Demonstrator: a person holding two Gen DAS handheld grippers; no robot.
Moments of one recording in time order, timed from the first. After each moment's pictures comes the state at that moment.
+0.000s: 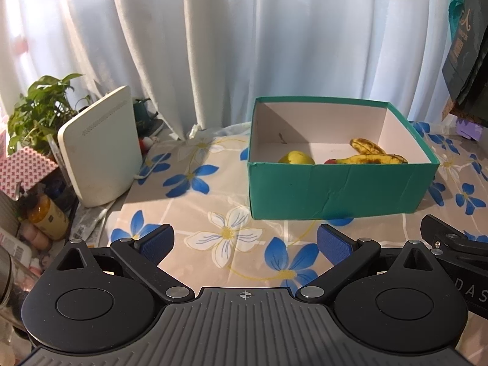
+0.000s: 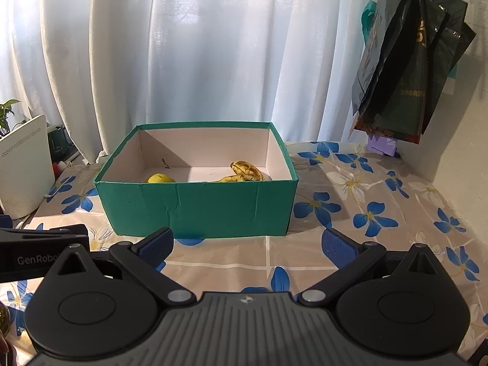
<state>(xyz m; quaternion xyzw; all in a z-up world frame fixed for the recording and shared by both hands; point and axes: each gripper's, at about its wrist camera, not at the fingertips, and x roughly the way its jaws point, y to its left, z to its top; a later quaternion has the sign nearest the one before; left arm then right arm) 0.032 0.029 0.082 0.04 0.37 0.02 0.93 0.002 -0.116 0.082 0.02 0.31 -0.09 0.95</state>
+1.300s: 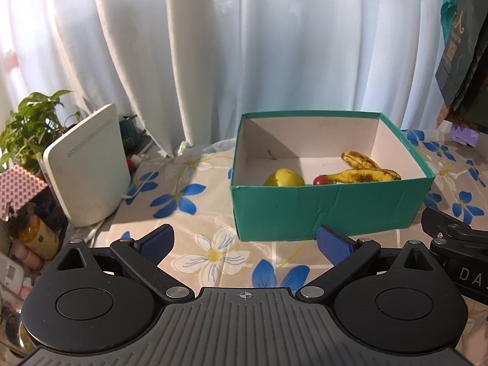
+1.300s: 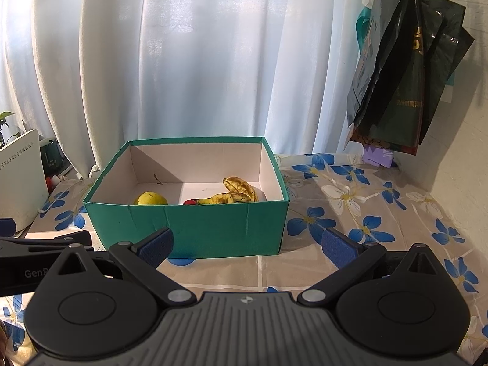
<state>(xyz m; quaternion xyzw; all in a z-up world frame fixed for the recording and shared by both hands) 0.051 0.012 0.082 0.05 0.35 0.01 0.94 0.019 -0.130 0.090 0.02 0.29 -0.09 0.95</state>
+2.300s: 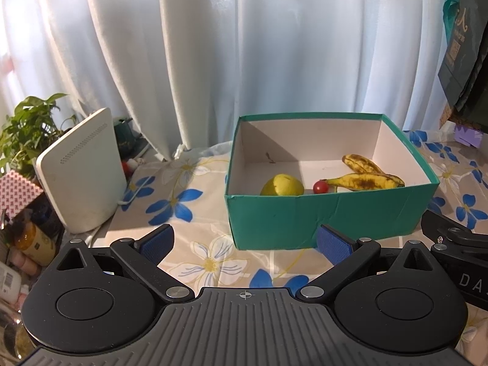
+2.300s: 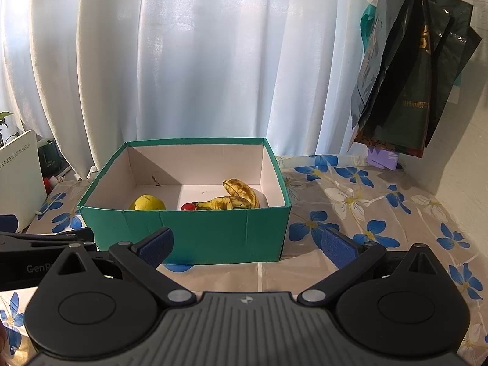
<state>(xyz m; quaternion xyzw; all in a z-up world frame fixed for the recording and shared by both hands) 0.064 0.008 0.080 0.05 0.35 0.01 0.94 0.030 -0.136 0.089 0.02 0.29 -0.09 0.95</state>
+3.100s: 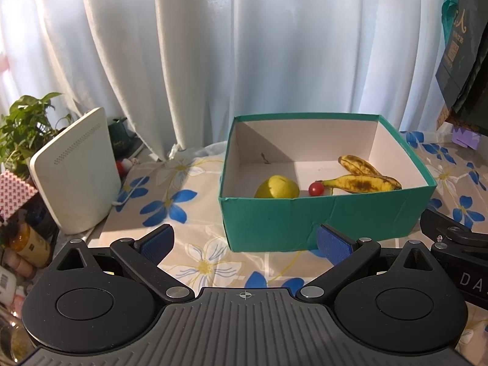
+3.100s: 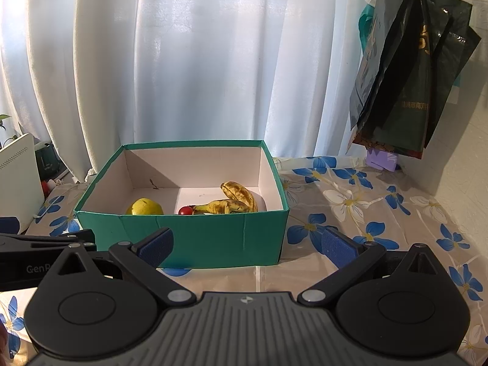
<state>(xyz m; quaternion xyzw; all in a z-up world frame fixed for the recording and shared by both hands) 0.069 0.006 0.079 0.05 0.35 0.00 0.93 0.035 -0.138 0.090 0.02 0.29 -0.09 0.95</state>
